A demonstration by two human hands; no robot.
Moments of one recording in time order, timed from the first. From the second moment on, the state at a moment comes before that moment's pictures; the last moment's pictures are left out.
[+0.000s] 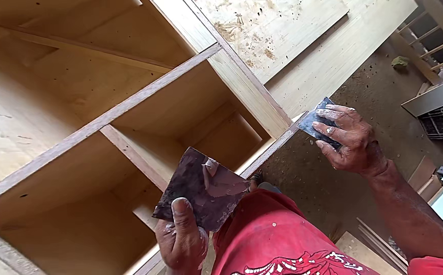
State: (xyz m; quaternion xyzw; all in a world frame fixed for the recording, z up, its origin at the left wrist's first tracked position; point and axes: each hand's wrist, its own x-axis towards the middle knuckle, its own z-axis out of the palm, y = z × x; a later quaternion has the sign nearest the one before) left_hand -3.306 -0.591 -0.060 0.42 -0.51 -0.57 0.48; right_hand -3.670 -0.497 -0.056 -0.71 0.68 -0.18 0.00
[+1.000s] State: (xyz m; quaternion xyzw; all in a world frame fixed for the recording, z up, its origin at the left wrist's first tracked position) left_hand -3.293 -0.609 -0.054 0.41 -0.52 -0.61 0.44; right_hand -3.597 -0.466 -0.041 -0.69 0.71 -0.15 0.08
